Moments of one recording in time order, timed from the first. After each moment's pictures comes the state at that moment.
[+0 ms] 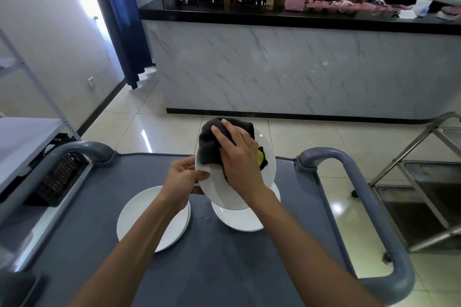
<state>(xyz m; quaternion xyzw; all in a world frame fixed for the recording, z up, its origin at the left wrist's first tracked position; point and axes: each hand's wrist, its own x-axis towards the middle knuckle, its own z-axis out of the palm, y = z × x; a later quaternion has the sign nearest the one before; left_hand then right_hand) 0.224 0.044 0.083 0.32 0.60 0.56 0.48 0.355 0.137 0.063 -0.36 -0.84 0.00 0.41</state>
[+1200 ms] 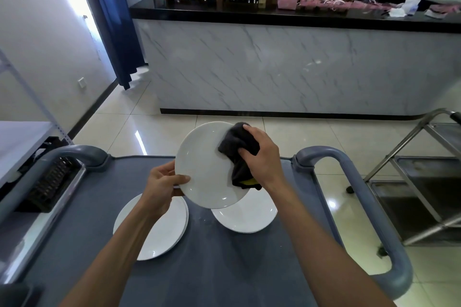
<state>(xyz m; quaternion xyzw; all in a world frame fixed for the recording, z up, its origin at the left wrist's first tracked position) 0.179 0.043 0.051 0.30 0.59 0.58 0.48 0.400 0.168 0.066 -0.44 -0.75 0.26 0.42</state>
